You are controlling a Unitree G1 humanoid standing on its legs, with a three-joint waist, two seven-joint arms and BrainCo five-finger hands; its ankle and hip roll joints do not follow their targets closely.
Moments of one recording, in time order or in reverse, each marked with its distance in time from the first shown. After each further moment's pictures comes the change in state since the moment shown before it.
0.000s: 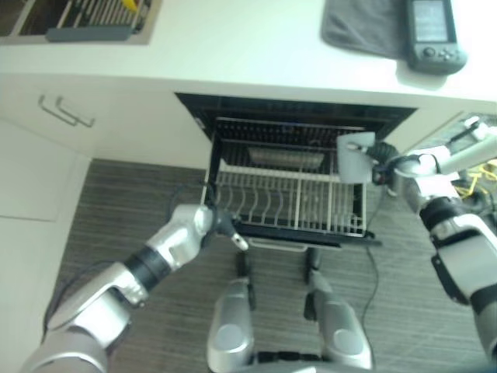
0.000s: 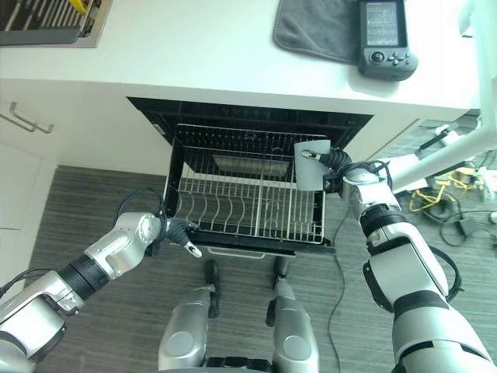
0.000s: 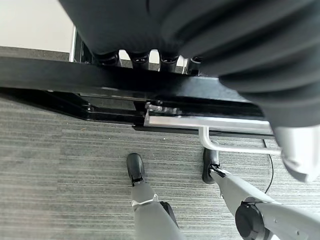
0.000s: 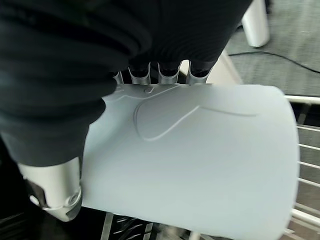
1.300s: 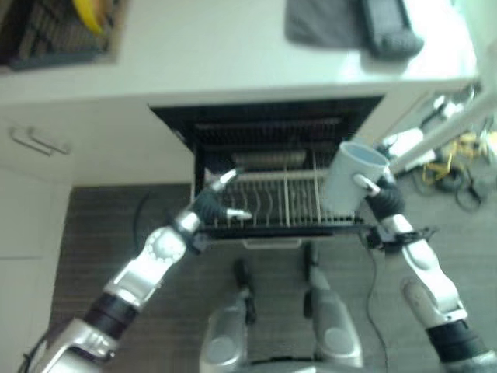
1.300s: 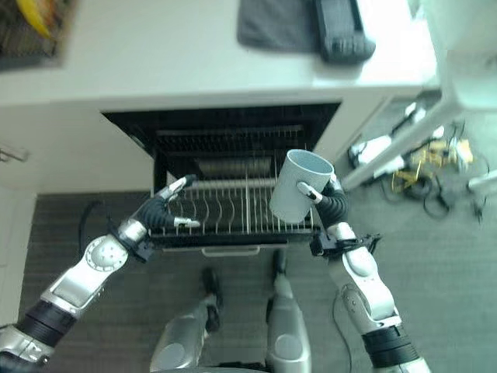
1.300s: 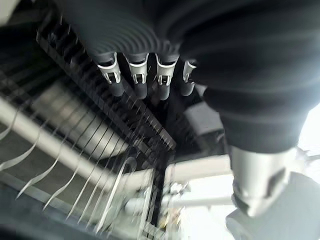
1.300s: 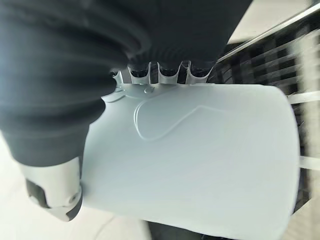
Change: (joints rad) left arm 0.344 0.043 0.392 -0.225 -0.576 -0.441 0.641; right arm 0.884 0.077 -0.269 -1.183 0.084 -0.395 -0.118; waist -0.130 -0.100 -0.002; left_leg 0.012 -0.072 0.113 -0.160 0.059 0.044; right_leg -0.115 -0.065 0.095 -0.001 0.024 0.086
